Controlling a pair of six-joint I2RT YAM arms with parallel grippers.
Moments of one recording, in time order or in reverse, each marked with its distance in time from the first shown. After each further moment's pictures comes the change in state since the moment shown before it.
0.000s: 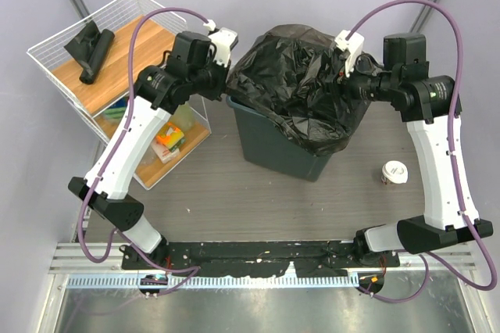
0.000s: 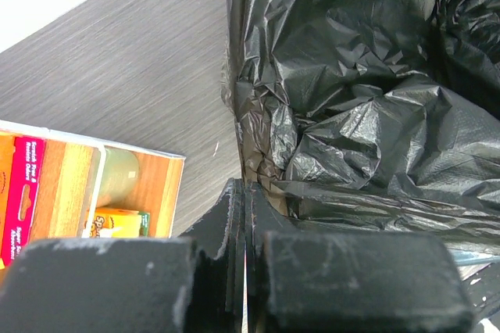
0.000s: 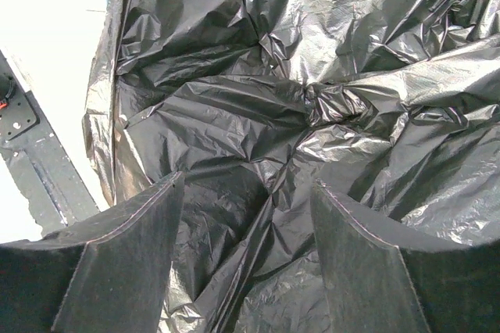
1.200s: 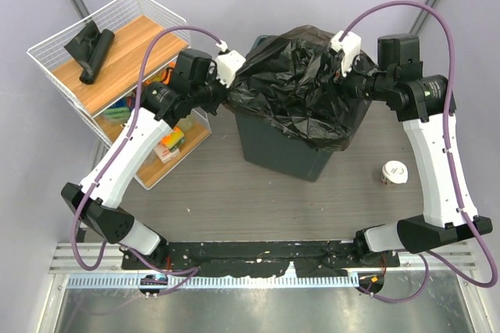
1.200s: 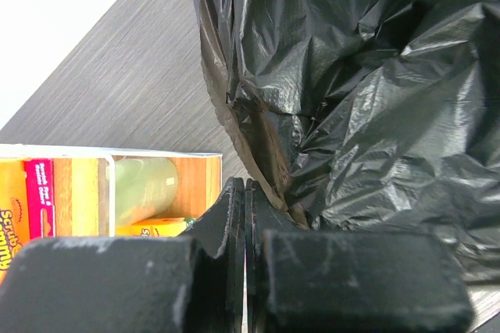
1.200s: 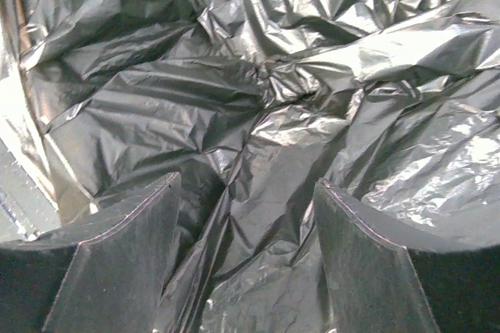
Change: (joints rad) left arm 0.002 -0.105 -0.265 0.132 0.025 0.259; right arm 0.024 0.003 -0.026 0.008 0.138 -0.023
